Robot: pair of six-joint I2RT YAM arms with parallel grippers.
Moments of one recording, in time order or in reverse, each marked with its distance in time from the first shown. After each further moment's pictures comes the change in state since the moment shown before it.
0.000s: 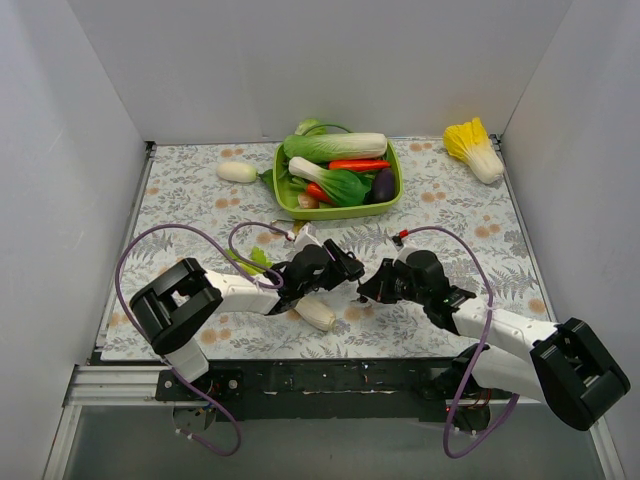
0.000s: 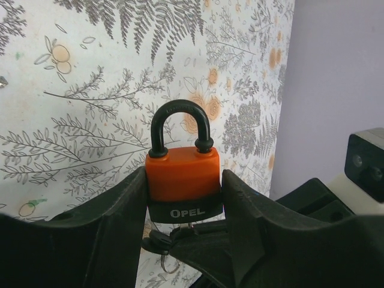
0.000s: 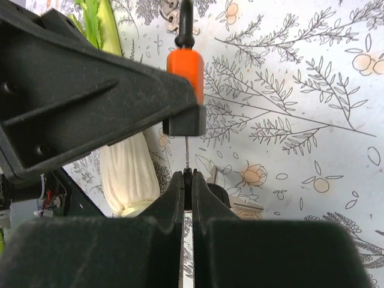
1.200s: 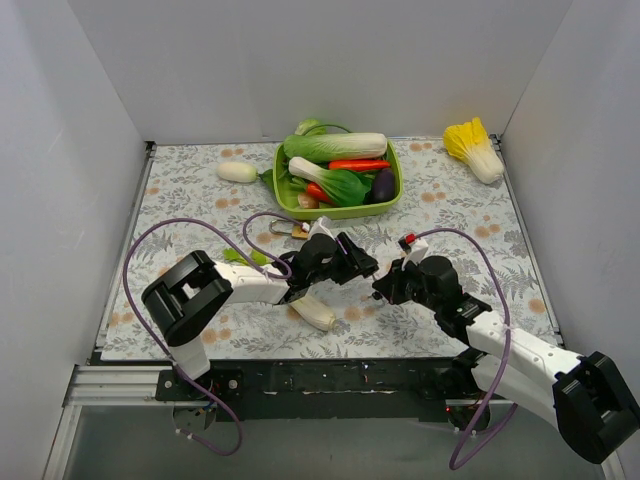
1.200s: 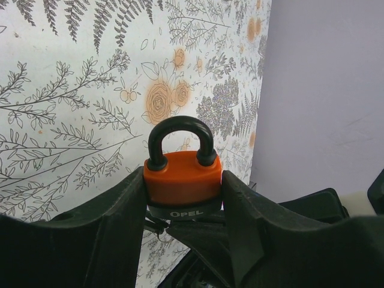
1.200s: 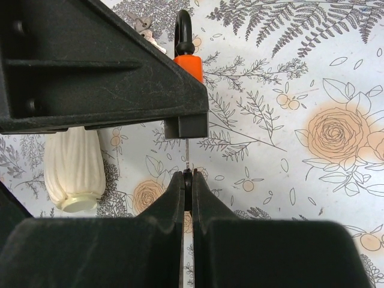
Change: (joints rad) left arm 0.018 0.076 0.109 0.001 0.161 -0.013; right arm -0.037 -0.188 -0.047 -0.072 0.085 -0.310
